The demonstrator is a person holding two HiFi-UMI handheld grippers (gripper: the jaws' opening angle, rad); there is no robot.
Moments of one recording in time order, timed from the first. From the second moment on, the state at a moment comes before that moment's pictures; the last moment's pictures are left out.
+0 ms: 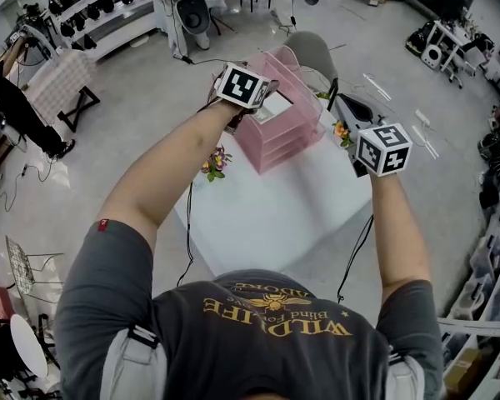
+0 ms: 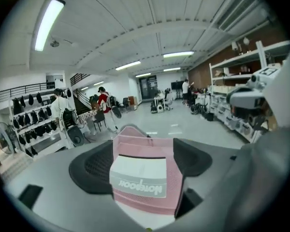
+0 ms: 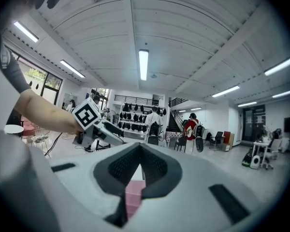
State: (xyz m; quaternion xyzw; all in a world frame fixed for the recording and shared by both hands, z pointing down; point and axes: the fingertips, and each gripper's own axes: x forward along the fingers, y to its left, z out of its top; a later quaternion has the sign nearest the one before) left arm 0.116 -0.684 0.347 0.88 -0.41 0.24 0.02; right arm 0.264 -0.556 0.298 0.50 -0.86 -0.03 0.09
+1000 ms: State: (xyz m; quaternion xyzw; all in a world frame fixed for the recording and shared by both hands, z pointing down) left arm -0.004 -0.439 0.321 0.93 -0.37 -0.03 -0.02; right arm 0.237 -0.419 0.331 0.52 -0.85 -0.01 0.05
